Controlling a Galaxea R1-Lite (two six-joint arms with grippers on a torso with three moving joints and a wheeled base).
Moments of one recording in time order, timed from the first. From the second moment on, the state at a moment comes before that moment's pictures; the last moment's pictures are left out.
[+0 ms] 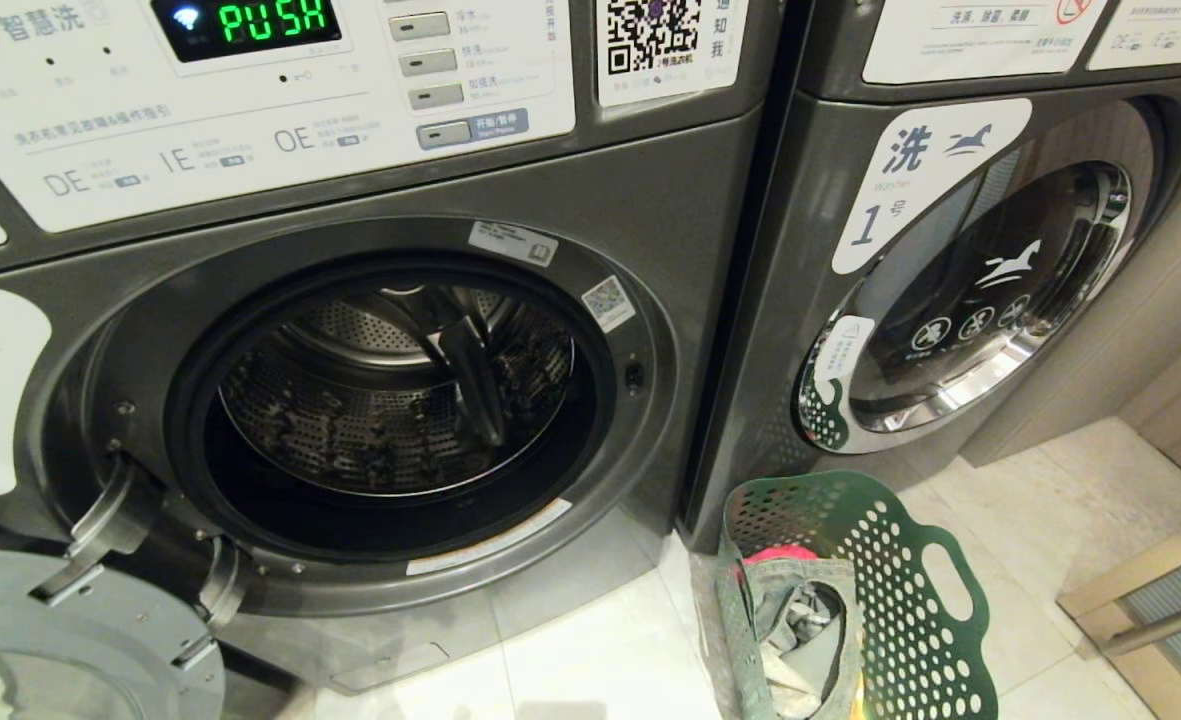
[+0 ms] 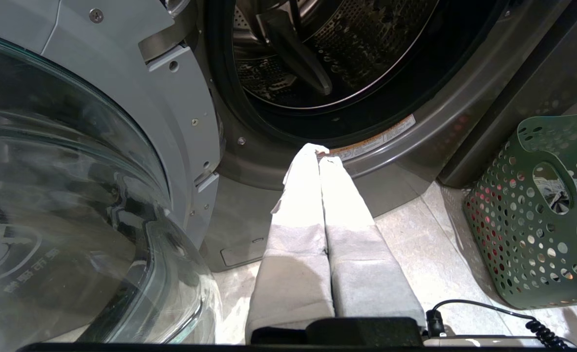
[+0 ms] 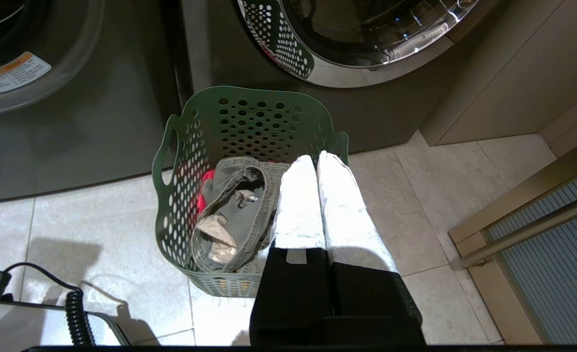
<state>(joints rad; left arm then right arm) 0.00 0.00 0.00 -0.03 0.00 -0.02 -0.01 0.00 0.00 0.00 0.02 -0.16</state>
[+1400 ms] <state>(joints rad) 0.00 0.00 0.00 -0.03 0.00 -0.02 -0.01 0.00 0.00 0.00 0.02 -0.16</state>
